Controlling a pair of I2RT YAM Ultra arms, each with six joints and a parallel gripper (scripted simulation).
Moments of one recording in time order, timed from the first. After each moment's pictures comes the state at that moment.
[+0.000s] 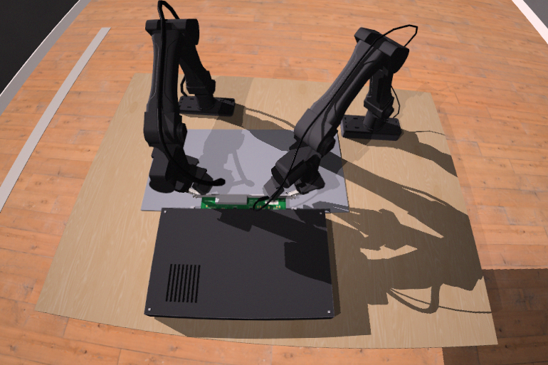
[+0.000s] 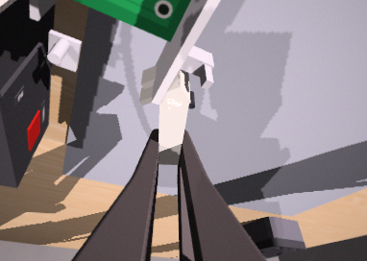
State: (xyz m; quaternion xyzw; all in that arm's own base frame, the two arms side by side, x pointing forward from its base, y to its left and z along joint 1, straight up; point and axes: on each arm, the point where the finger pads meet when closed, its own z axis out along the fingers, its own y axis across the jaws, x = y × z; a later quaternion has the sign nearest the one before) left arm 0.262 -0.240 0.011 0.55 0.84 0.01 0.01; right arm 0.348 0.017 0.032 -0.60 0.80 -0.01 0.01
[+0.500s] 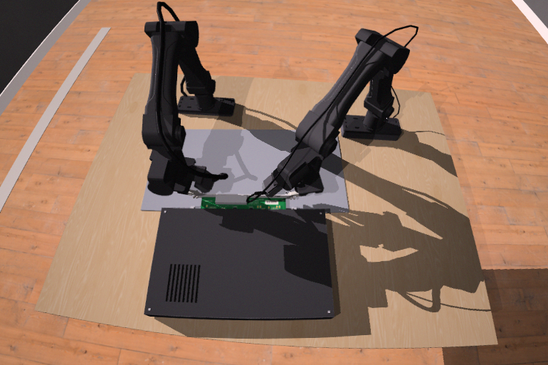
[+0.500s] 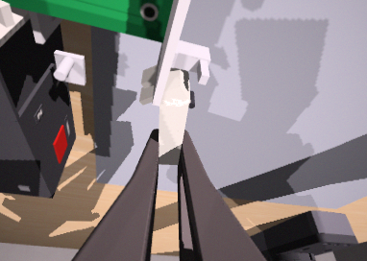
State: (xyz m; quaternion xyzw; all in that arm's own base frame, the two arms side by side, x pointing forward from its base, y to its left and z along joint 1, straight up) left arm 0.269 -0.238 0.011 0.62 0.78 0.01 0.01; right arm 0.355 0.016 0.032 -0.68 0.74 -0.01 0.01
